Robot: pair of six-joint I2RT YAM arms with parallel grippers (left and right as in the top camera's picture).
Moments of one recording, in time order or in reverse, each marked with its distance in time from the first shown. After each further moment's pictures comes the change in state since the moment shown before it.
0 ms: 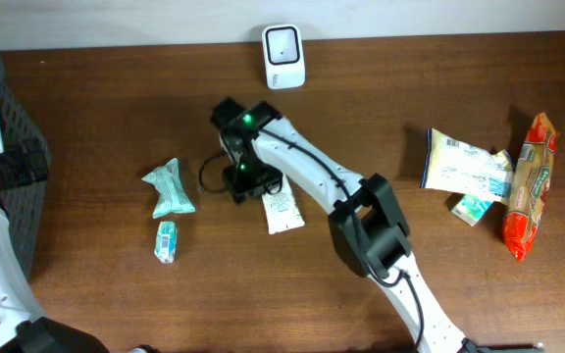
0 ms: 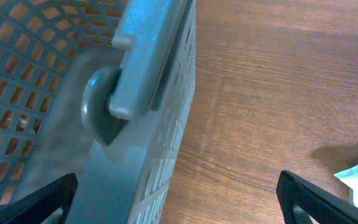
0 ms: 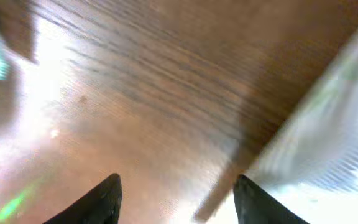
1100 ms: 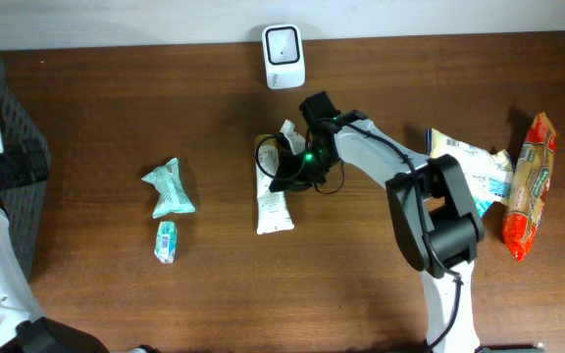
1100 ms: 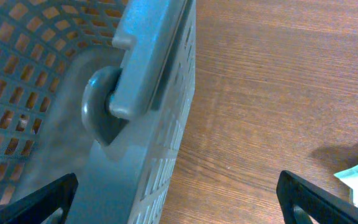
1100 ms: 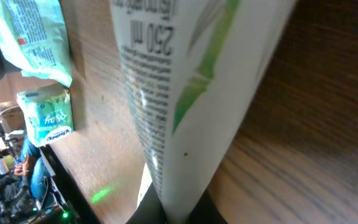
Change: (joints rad) left arm 0.000 0.000 0.000 0.000 0.000 0.000; right arm -0.284 -0.261 -0.686 0.570 -0.494 0.010
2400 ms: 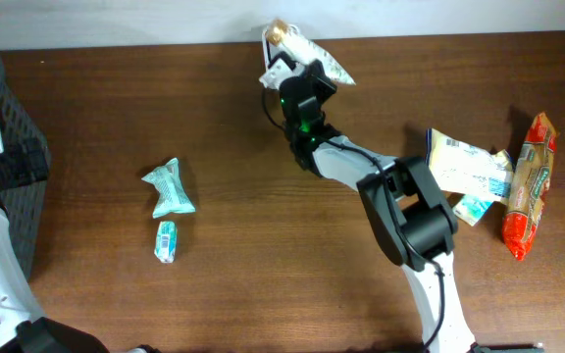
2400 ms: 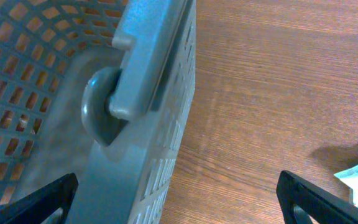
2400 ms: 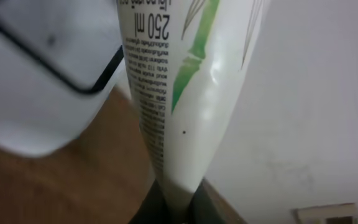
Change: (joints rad) left arm 0.000 0.000 0.000 0.000 0.000 0.000; right arm 0.077 0.129 -0.032 1.278 1.464 -1.074
